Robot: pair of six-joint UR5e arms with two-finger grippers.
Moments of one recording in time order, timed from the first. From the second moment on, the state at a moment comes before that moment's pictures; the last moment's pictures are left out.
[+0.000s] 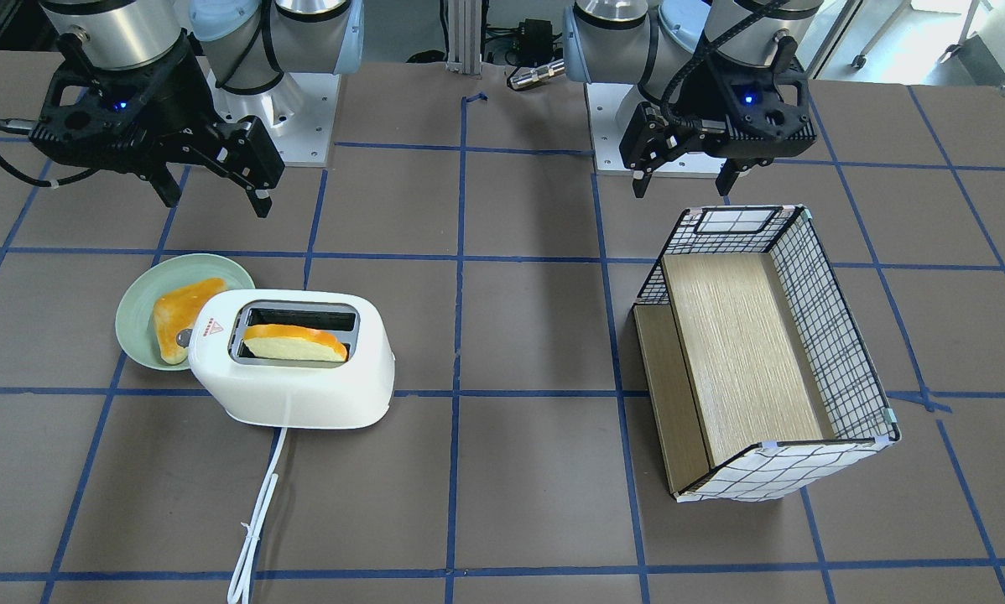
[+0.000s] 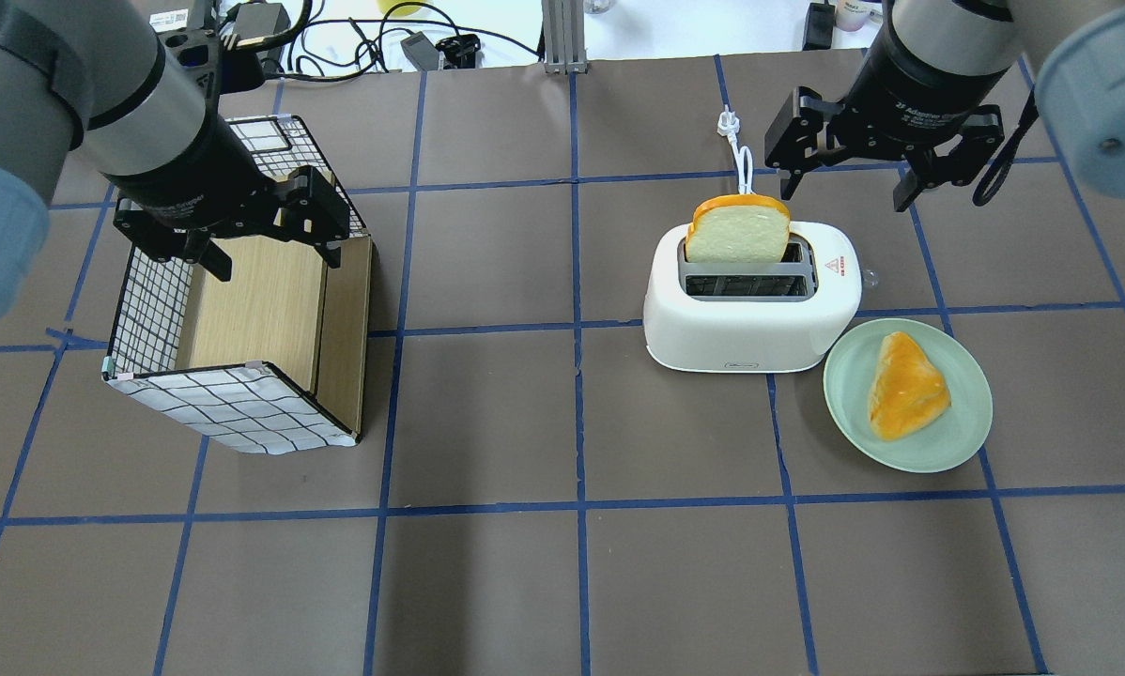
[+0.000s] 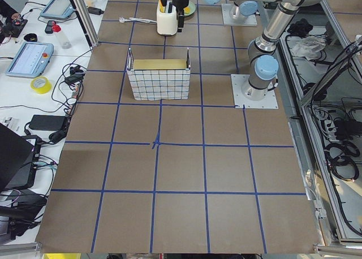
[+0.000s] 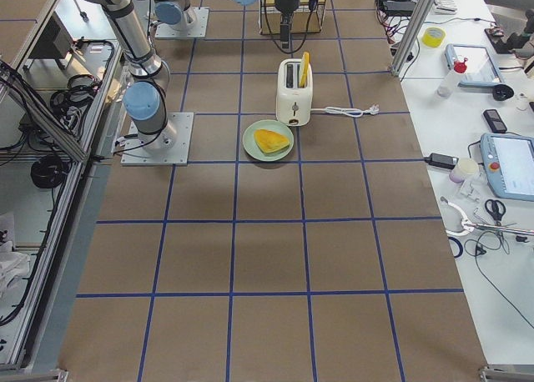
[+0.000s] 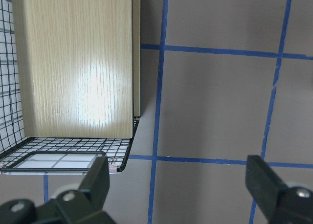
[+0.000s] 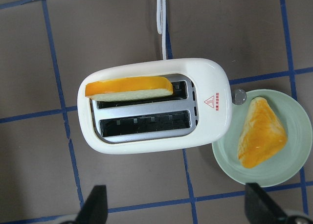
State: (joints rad) left arm -1.58 -1.46 -1.67 -1.53 1.56 -0.10; right arm 1.58 -1.61 1.58 -1.62 -1.53 0.16
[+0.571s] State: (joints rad) left arm -1.58 -1.46 -1.67 -1.53 1.56 -0.10; right arm 1.50 -1.60 1.59 -1.62 -1.54 0.13
